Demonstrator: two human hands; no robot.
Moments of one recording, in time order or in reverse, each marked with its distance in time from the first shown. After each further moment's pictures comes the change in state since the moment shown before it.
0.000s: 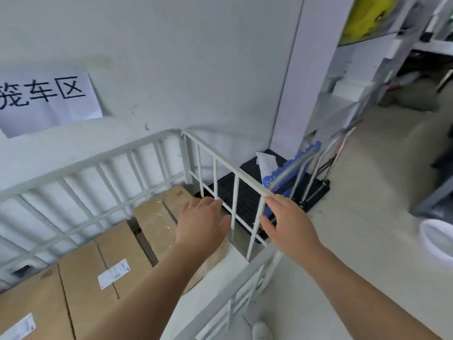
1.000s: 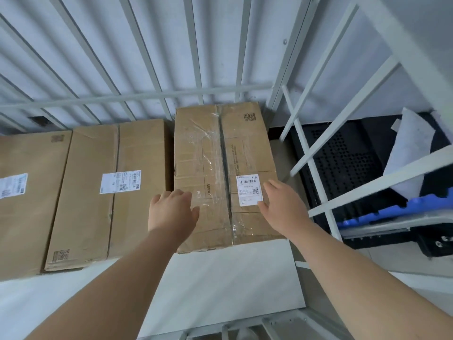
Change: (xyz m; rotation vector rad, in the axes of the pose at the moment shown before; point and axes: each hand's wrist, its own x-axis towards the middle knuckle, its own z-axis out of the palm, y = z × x) left_hand 0.081 -0.261 0.387 0.117 -0.294 -0.762; right_hand 0.235 0.056 0.488 -0.039 -0.549 -0.388
